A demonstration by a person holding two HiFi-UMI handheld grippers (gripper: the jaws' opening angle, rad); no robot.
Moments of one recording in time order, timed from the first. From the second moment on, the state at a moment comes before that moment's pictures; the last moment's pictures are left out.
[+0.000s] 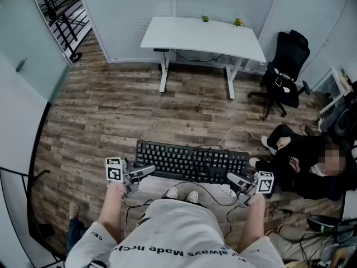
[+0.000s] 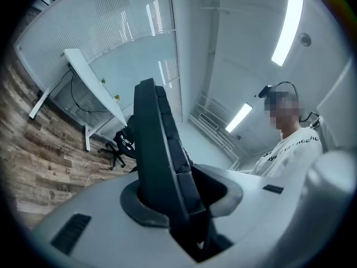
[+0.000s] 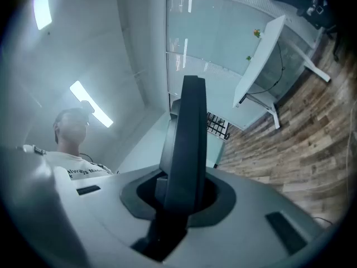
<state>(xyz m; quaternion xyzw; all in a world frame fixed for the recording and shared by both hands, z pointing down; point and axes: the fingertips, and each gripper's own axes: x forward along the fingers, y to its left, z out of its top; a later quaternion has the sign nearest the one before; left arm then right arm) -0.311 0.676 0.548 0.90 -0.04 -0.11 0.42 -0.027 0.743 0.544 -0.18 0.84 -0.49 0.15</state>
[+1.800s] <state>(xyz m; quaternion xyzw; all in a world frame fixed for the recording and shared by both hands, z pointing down) -0.217 0.414 0.541 0.90 -0.05 -0.09 0.43 0.069 0.479 0.550 -0.19 0.84 -0.48 0.16</state>
